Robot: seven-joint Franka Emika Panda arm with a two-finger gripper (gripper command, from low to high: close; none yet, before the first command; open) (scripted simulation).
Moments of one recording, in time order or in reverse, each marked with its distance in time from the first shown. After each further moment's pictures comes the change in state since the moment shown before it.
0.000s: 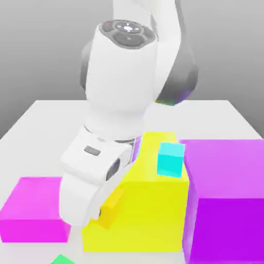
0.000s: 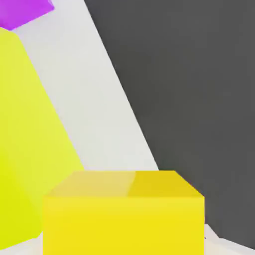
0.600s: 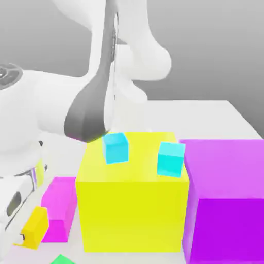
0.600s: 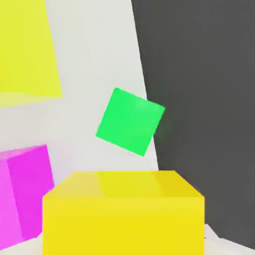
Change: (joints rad) arm -0.225 0.162 -0.026 0.079 0.106 0.109 -0.583
